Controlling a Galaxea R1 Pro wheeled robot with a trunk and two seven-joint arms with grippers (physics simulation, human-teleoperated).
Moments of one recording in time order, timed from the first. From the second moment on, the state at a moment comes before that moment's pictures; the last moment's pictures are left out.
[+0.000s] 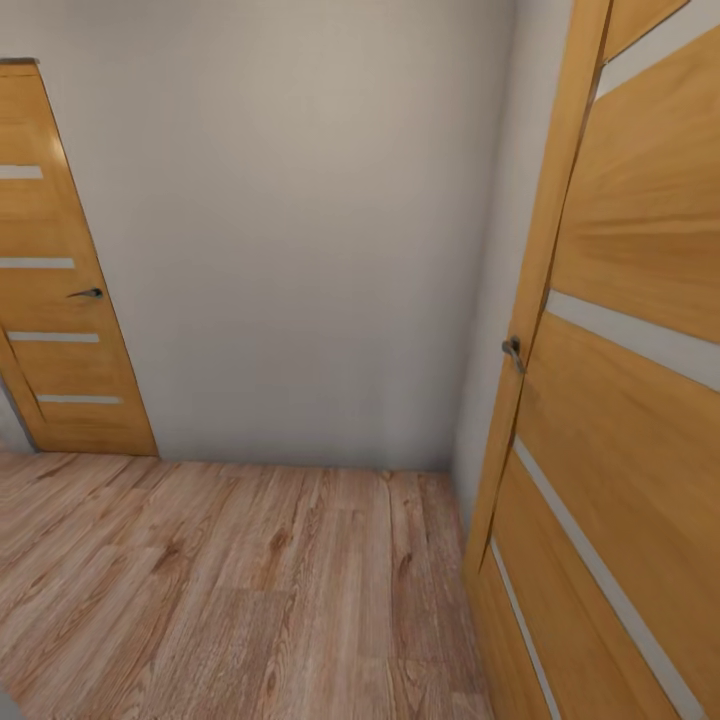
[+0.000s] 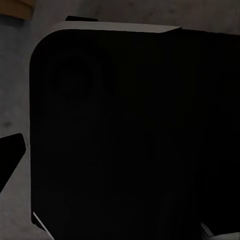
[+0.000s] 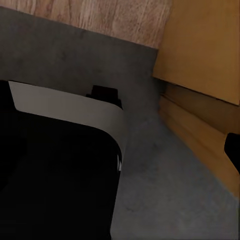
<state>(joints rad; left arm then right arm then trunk) 0.00 -0.05 0.01 -0.04 0.09 -0.06 0.00 -0.18 -0.03 0.21 0.03 -0.02 -0.04 -0.01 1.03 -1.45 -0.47</state>
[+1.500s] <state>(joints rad) 0.00 -0.05 0.01 -0.04 0.09 -0.06 0.00 -0.18 -0.06 0.21 0.03 -0.02 -0.05 -0.01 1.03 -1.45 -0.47</state>
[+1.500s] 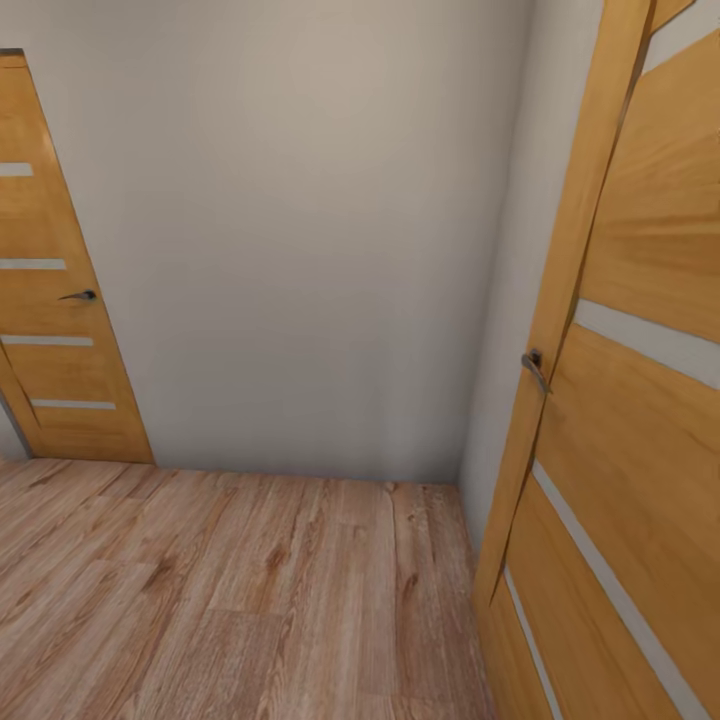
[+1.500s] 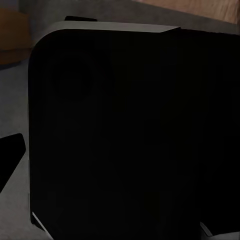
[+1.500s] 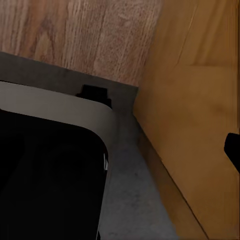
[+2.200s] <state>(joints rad) 0.00 -0.05 0.01 -0.04 0.09 -0.06 0.00 -0.18 -0.05 0.22 0.03 -0.02 -0.05 -0.01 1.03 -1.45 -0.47</state>
